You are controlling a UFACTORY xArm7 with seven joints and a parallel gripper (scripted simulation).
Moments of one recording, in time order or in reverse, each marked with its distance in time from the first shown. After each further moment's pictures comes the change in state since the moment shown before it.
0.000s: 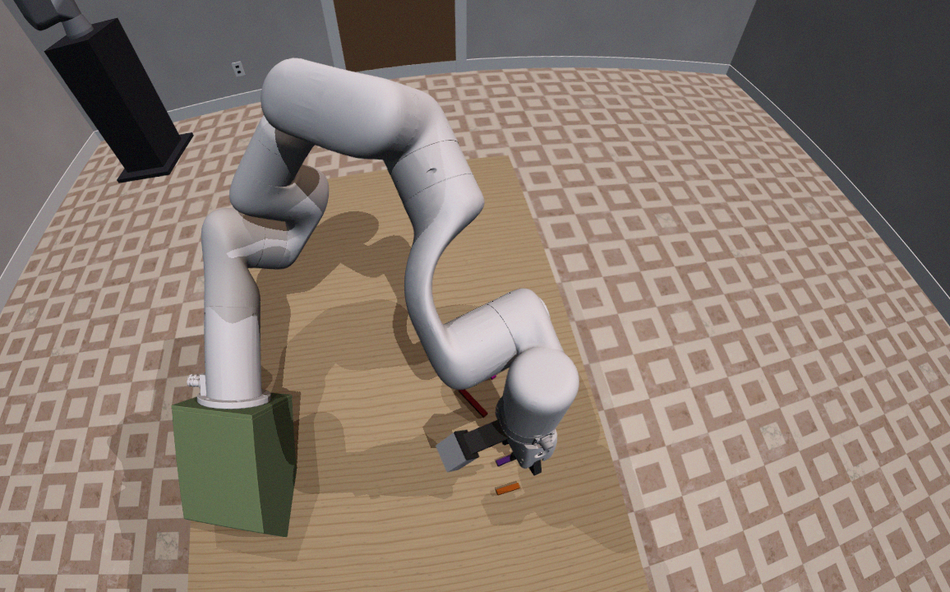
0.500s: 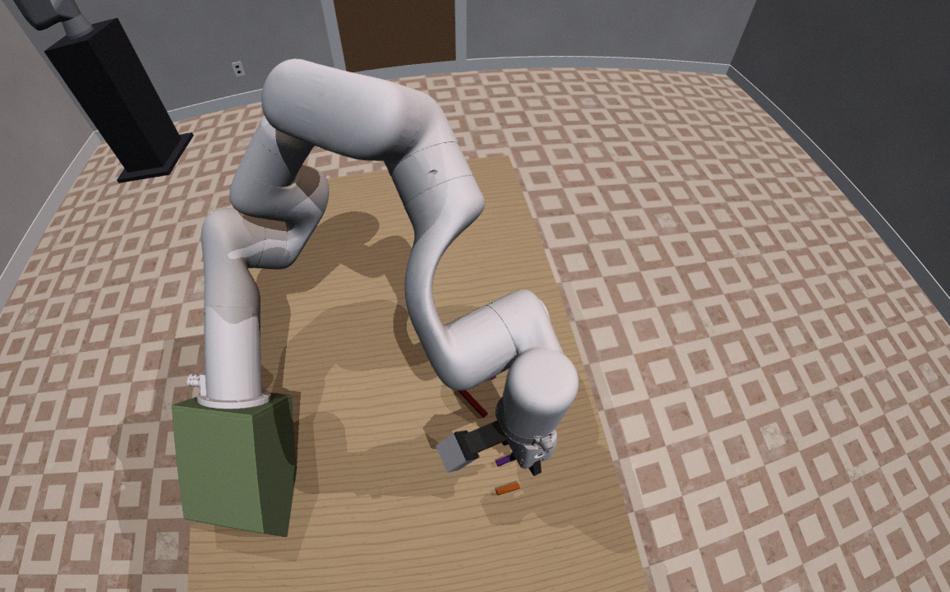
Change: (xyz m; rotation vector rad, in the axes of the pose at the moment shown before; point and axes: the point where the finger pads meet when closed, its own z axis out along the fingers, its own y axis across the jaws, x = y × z) arm 0.000 0.000 0.003 0.000 0.000 0.000
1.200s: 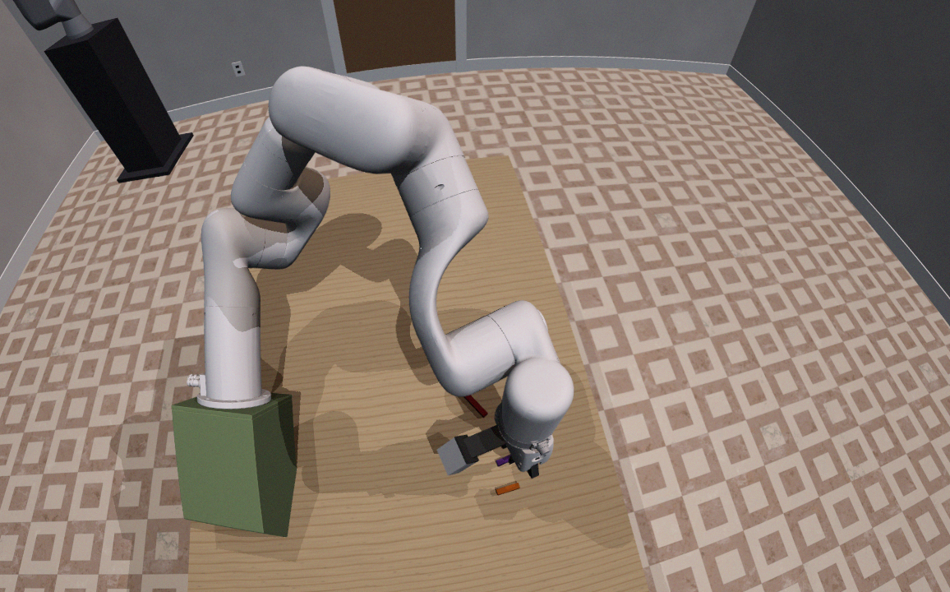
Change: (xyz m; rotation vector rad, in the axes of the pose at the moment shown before) arm 0.000 0.000 0.023 0.000 0.000 0.000
